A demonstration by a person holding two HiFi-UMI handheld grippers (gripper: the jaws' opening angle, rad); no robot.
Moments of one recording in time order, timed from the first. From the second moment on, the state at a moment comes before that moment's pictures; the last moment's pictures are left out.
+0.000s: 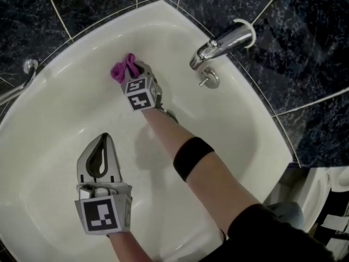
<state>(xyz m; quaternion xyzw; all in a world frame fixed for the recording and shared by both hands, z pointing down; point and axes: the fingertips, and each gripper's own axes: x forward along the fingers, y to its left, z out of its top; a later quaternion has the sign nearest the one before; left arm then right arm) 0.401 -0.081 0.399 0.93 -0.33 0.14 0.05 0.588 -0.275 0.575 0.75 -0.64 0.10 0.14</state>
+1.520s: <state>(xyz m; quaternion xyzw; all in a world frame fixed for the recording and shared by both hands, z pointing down) 0.405 -0.079 0.390 0.94 -0.32 0.12 0.06 0.600 -0.194 0.596 0.78 -0.59 0.16 0.15</state>
